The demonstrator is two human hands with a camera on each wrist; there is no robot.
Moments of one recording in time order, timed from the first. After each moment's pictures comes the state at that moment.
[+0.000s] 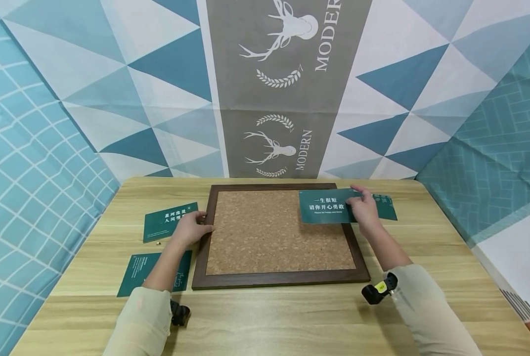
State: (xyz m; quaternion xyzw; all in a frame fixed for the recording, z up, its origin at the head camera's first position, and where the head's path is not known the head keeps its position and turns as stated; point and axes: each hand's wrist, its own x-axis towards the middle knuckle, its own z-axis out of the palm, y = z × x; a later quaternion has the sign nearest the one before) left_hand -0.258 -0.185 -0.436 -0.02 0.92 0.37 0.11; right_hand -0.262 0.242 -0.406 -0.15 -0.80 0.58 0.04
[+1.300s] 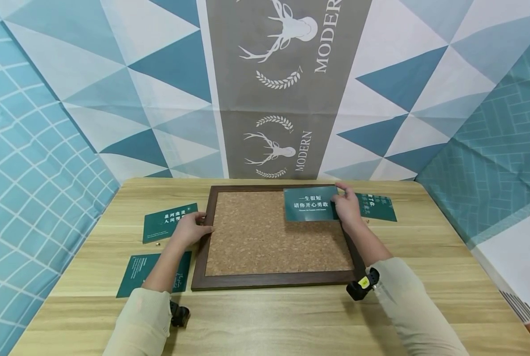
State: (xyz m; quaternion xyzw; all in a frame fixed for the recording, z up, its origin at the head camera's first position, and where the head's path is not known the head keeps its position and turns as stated) left_hand -0.260 -0.186 -0.439 -0.03 0.92 0.37 0.11; right_hand -0.276 0.208 -0.409 -0.15 -0.79 0.60 0.04
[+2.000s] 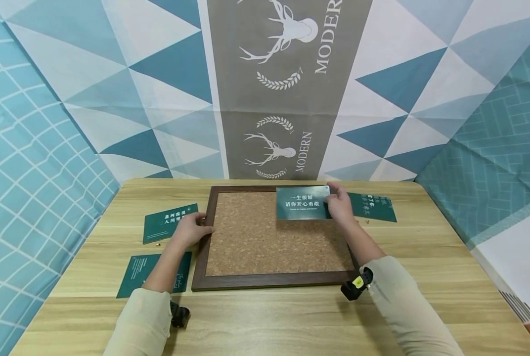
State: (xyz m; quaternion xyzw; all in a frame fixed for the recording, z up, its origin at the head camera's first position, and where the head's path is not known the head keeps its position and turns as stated) left_hand -0.260 -0.186 -0.439 -0.03 0.92 0.37 0.11; right_hand -0.274 0.193 -0.406 -0.09 -0.78 0.62 0.01
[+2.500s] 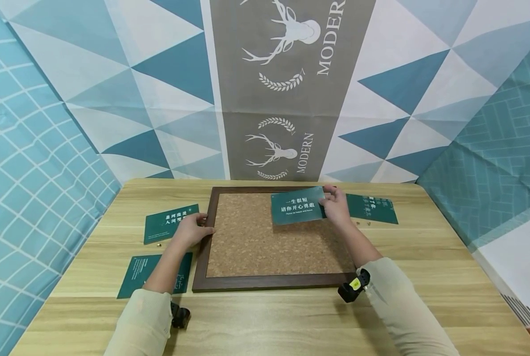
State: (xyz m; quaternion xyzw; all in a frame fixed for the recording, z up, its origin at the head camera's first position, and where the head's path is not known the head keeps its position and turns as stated) left_hand -0.258 -0.187 -0.437 -0.02 0.92 0.38 0.11; right_hand -0.278 0.182 -0.409 -0.10 -0.76 0.64 0.00
